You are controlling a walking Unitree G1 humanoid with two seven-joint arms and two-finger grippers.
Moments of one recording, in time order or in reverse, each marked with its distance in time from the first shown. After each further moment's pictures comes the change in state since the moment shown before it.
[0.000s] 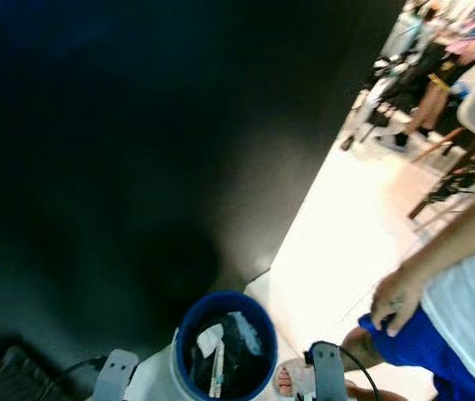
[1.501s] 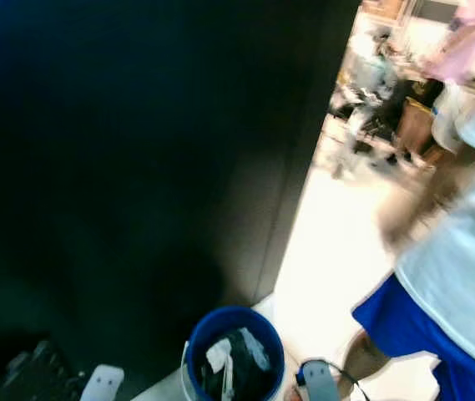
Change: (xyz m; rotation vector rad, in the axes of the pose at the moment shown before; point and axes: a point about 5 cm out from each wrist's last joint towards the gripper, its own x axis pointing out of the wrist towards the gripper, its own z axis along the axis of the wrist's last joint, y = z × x) left arm -0.006 0.020 -0.018 0.043 0.154 0.198; right arm -0.001 0.003 -0.013 -0.194 0.040 0.051
